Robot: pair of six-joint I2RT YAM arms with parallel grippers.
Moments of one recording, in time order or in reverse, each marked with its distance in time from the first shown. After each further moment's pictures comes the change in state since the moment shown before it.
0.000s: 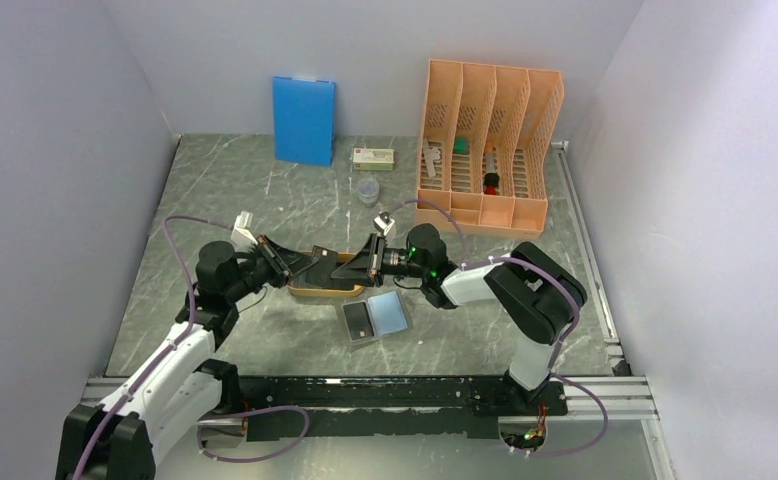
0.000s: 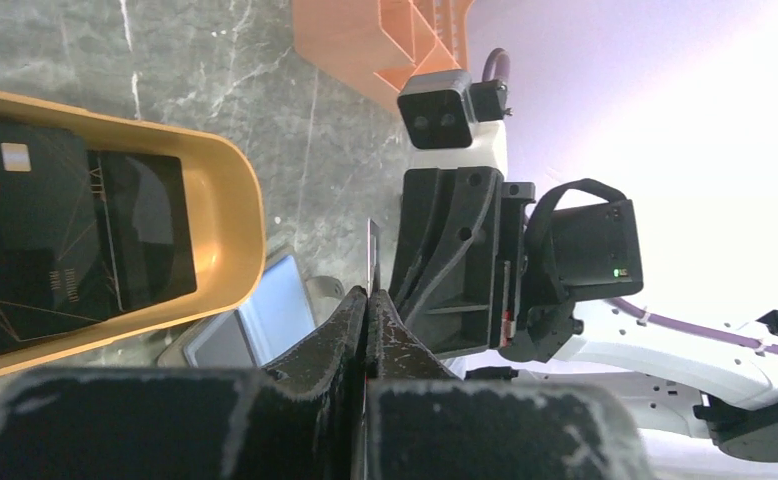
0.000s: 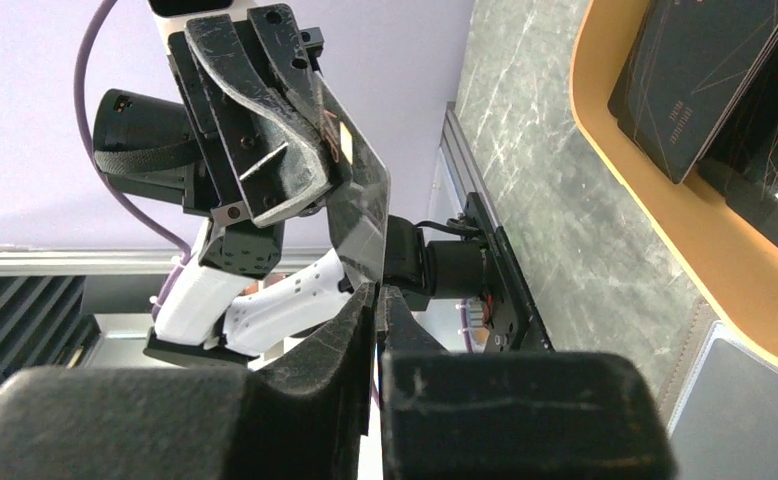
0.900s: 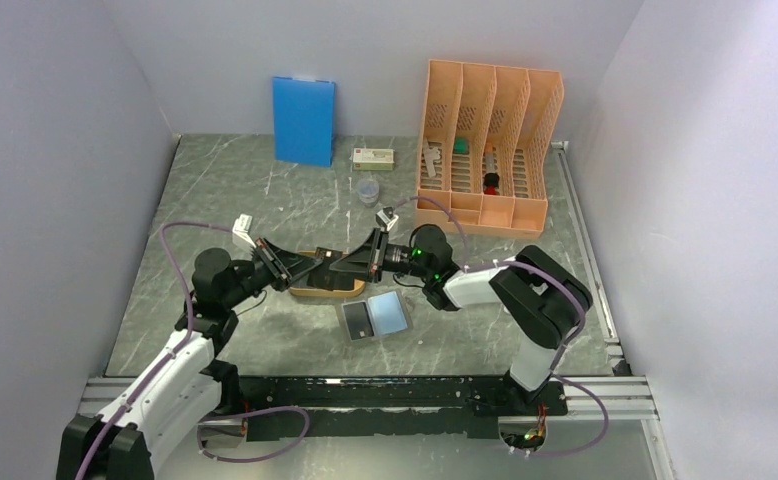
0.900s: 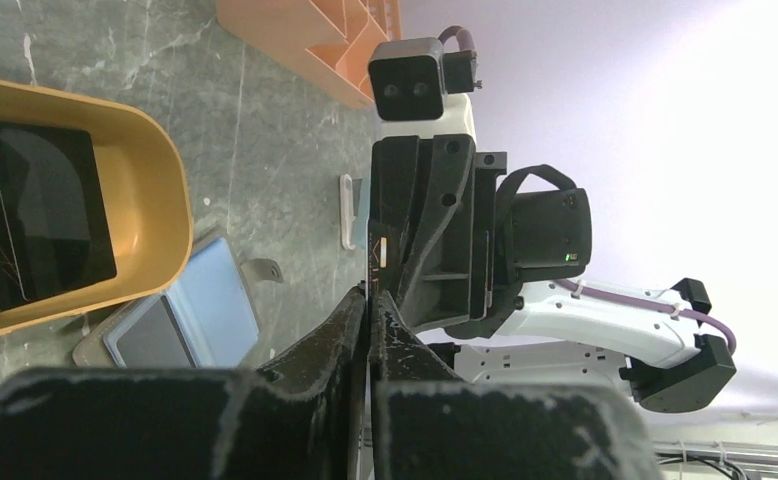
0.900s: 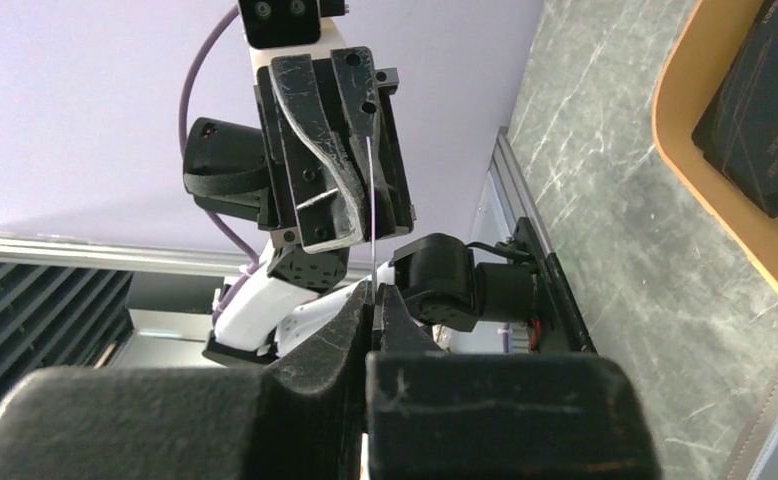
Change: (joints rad) left arm -0.001 -0.058 -0.043 0.100 0.066 -0.140; right arm 0.011 -0.031 -0.012 0.116 0.042 0.085
